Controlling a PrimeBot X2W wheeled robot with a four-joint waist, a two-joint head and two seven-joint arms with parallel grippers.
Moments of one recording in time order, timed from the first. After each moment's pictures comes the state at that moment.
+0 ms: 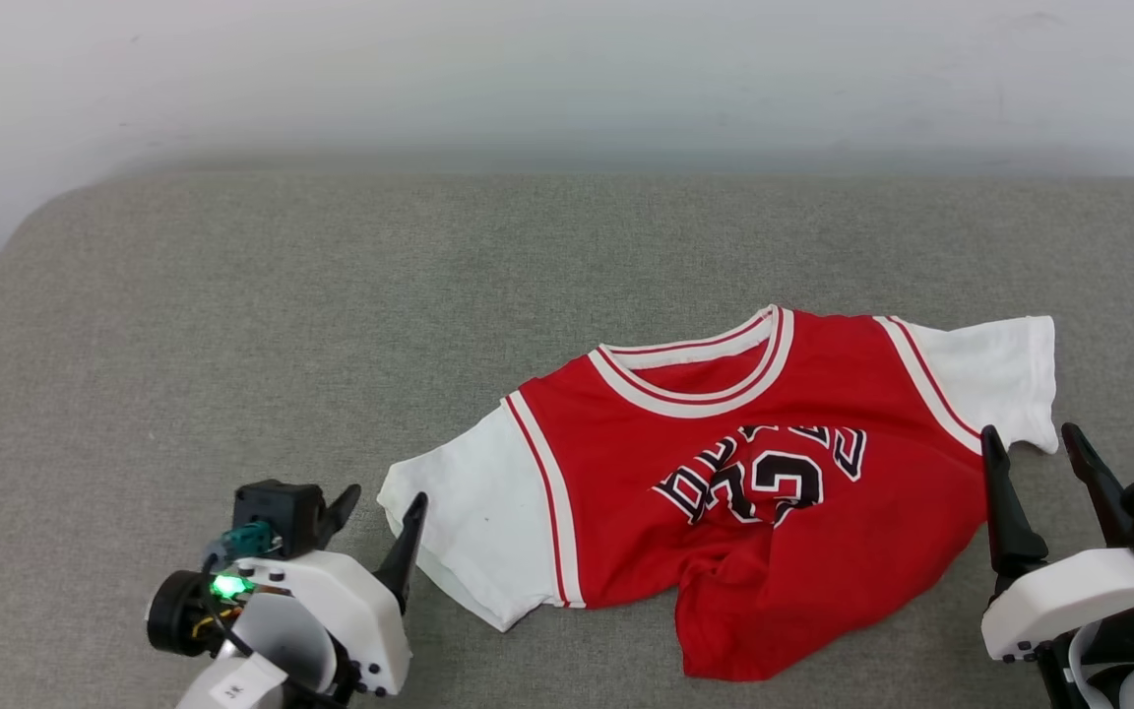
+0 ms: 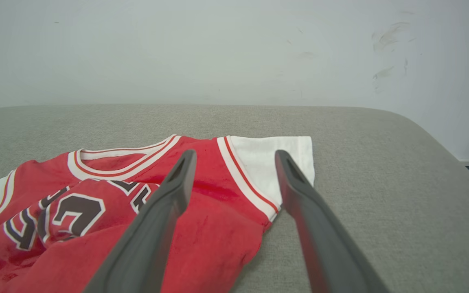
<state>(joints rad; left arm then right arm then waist) -0.14 0.29 -0.31 0.15 -0.44 0.02 0.14 -0.06 -0.07 -0.16 0.07 0.08 0.13 -0.03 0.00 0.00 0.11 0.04</state>
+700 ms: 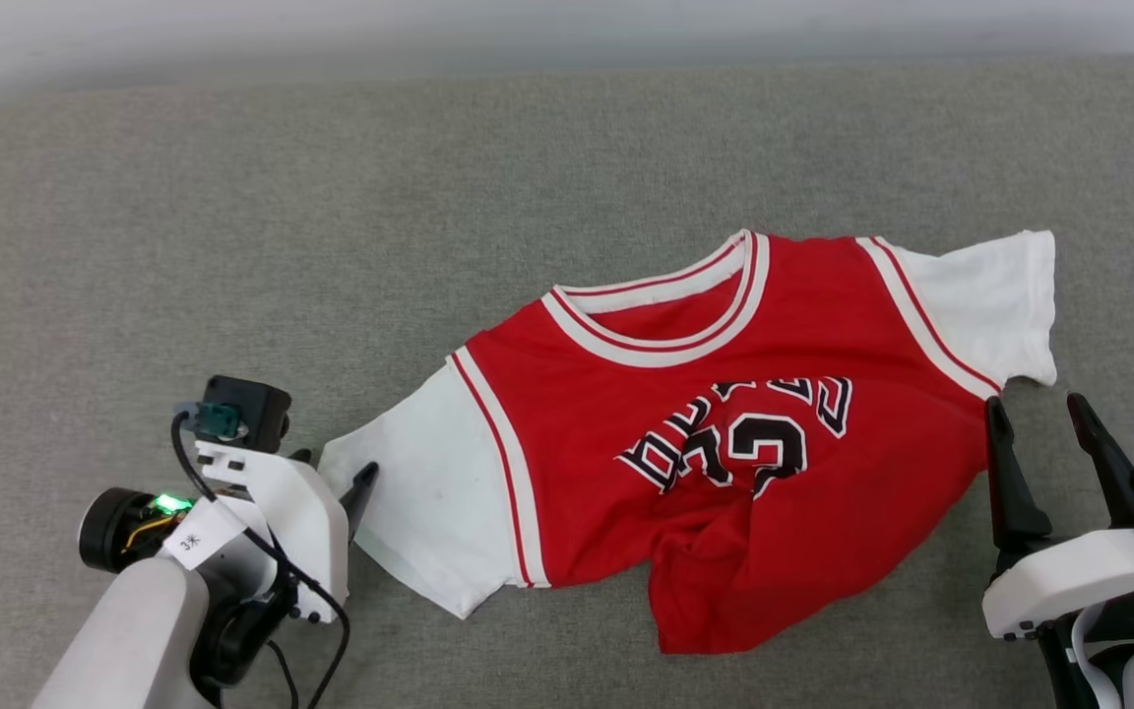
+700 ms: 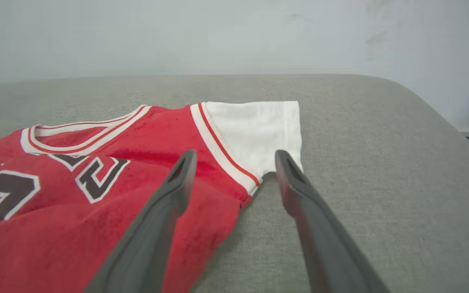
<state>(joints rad) -0.30 0.42 -0.31 0.14 -0.51 0.00 0.51 -0.08 -0.06 -0.15 0.03 0.08 0.13 -0.03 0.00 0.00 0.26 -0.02</state>
